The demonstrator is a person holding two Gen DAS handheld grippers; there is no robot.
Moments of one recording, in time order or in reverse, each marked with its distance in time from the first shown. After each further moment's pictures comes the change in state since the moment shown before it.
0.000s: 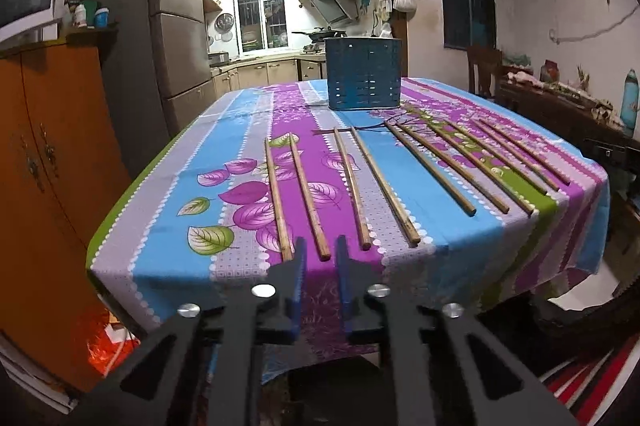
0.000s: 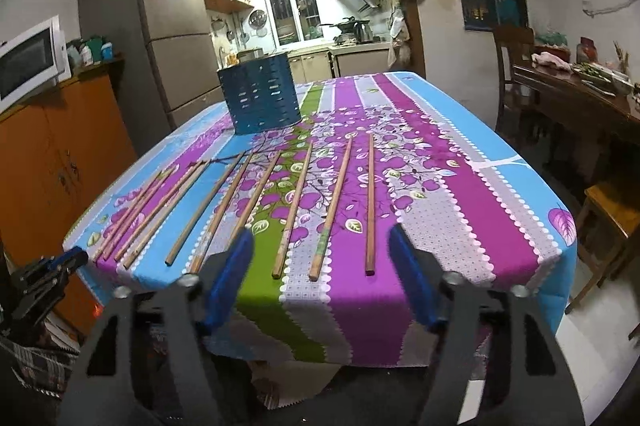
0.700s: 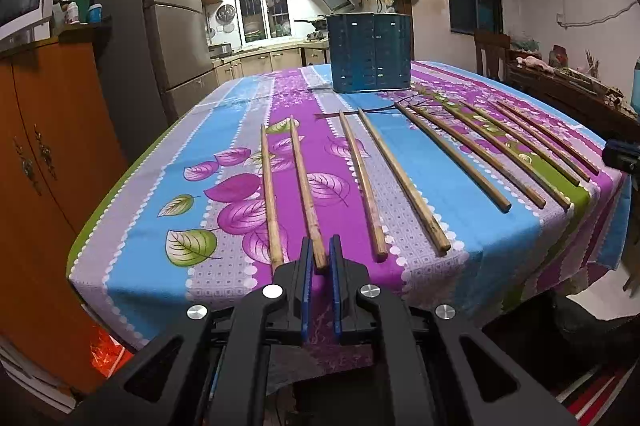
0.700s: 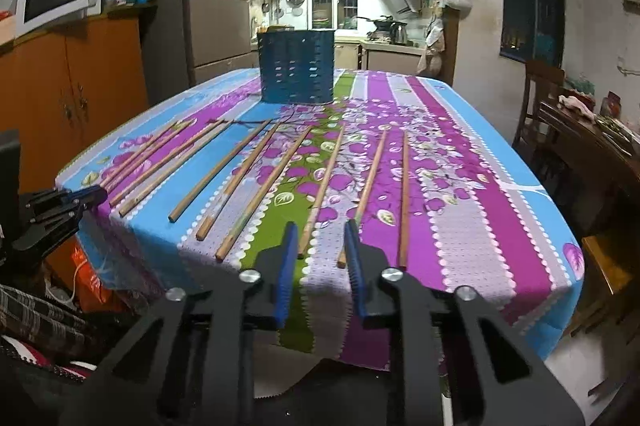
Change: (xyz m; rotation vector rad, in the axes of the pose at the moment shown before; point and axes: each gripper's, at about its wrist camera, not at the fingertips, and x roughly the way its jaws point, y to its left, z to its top) left arm 0.039 -0.003 0.000 0.008 0.037 0.024; right arm 0.017 0.031 -0.013 -0.218 0.045 0.005
